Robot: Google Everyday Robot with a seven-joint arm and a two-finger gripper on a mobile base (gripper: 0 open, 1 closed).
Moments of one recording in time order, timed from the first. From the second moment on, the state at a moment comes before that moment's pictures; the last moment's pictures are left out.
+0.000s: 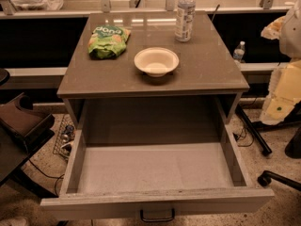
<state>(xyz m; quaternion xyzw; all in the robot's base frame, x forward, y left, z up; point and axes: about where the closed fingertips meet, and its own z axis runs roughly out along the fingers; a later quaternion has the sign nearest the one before) 0.438 -0.214 0.985 -0.60 0.78 -0.04 0.17</state>
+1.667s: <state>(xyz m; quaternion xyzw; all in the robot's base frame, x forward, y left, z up) 0.341 -0.262 0.800 -0.53 0.79 0.05 0.31</state>
